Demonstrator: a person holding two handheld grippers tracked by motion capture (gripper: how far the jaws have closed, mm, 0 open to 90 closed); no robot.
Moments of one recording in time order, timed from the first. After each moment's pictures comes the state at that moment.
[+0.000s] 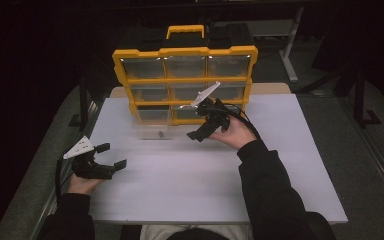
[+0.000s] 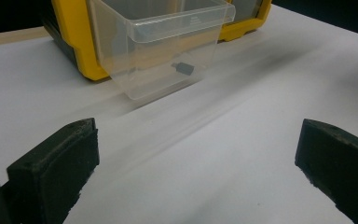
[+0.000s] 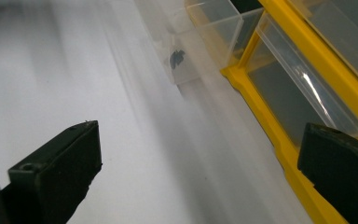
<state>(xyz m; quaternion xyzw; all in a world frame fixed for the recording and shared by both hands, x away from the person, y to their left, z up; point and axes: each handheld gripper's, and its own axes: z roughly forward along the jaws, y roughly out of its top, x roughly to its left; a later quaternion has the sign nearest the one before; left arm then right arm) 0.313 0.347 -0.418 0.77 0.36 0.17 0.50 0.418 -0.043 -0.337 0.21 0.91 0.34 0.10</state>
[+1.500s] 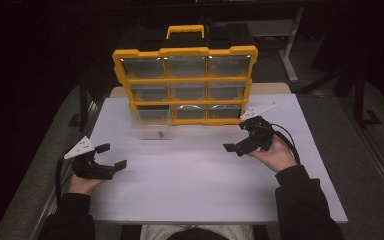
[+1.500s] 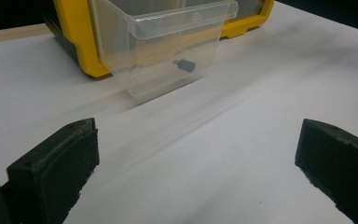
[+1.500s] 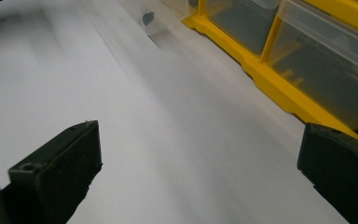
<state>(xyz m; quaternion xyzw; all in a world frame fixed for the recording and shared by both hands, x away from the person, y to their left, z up) 0.313 0.346 -0.419 0.77 0.36 0.17 0.50 0.372 -0.155 -0.368 0.30 0.86 0.41 0.09</state>
